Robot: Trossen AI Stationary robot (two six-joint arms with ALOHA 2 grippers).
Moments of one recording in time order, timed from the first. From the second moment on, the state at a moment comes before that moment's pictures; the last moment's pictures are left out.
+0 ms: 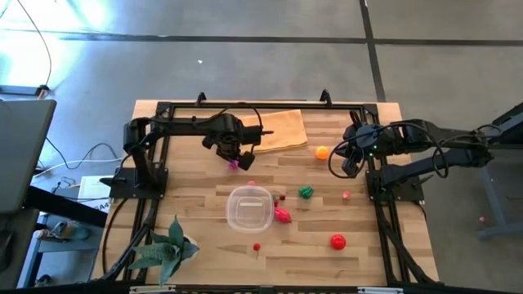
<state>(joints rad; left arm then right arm) 0.32 1.83 1.50 -1.30 -0.06 -0.84 0.03 0.92 1.16 -1.13 0.23 0.47</state>
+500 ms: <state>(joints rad) 0.31 1.83 1.50 -1.25 -0.06 -0.98 0.03 0.92 1.16 -1.13 0.23 0.47</state>
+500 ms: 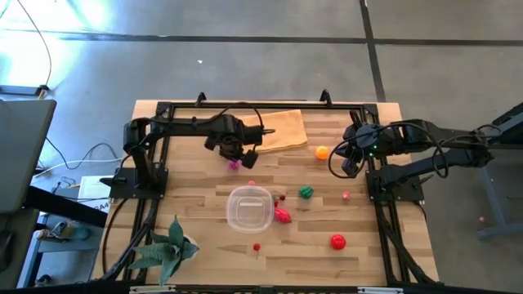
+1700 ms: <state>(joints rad) 0.41 1.97 1.50 -1.19 0.13 -1.18 0.03 0.92 1.16 -1.13 0.23 0.47</state>
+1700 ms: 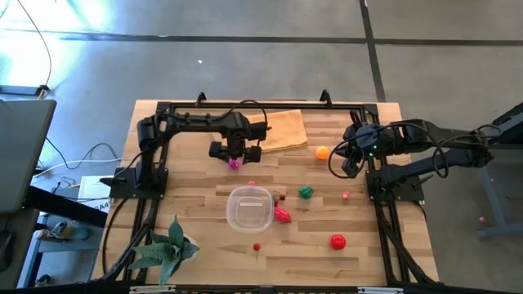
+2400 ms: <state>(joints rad) 0.43 2.04 1.50 -1.19 0.14 -1.12 0.03 0.92 1.16 -1.13 0.23 0.47</state>
